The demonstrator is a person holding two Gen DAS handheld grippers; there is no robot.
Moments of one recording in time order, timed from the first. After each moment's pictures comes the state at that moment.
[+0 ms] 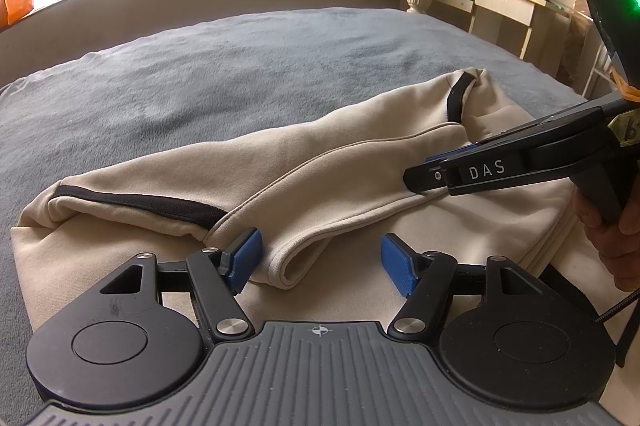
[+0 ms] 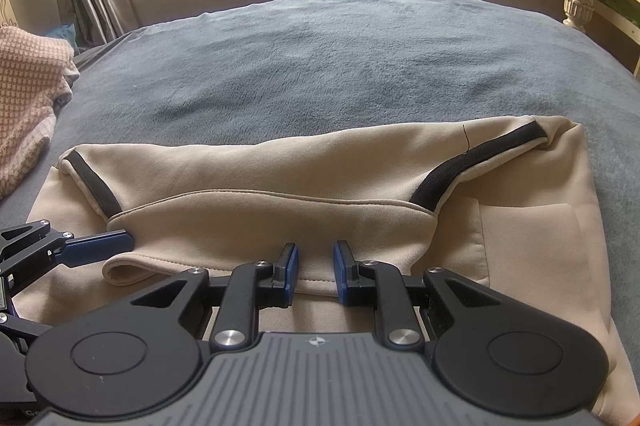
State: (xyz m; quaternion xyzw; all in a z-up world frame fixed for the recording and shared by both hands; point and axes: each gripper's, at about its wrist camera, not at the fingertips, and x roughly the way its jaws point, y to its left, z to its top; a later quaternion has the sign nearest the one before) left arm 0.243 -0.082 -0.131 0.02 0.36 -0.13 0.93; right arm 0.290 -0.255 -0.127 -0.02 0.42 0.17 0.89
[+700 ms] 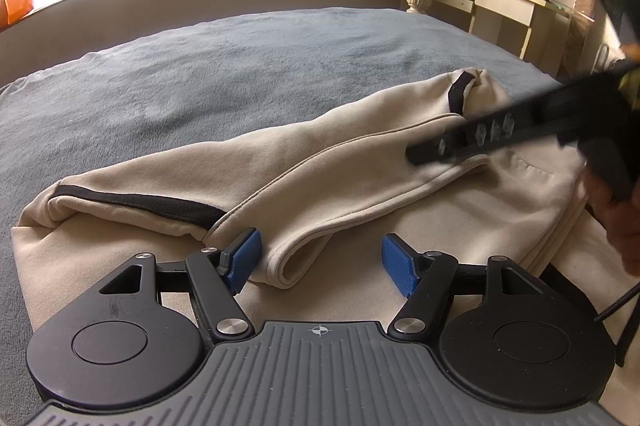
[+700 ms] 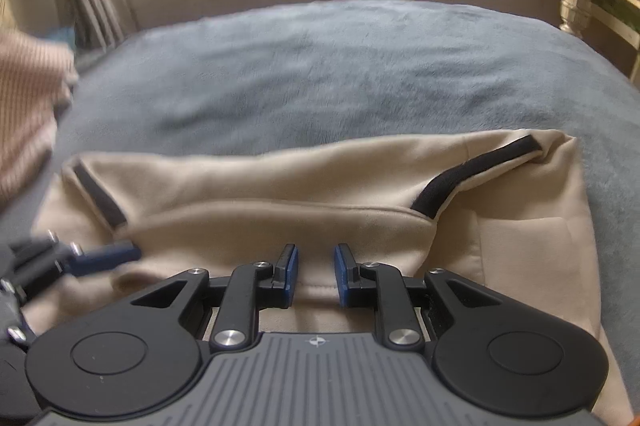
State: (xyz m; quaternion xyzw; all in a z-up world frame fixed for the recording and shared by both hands) left arm 0.243 -0.082 -0.133 0.02 0.35 -0.13 0.93; right arm 0.291 -0.258 -0.108 0.01 0.41 0.16 0.90
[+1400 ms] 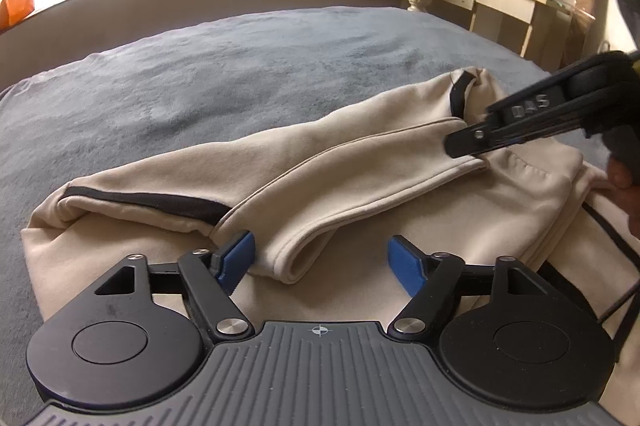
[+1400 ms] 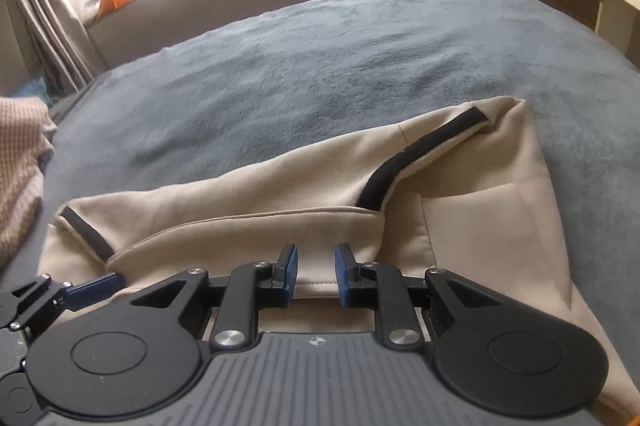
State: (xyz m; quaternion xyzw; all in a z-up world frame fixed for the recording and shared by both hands) left arm 0.239 -0.077 -0.125 0.02 0.36 -0.12 0.92; right arm 0.287 -0.286 -0.099 0.06 0.43 0.12 0.89
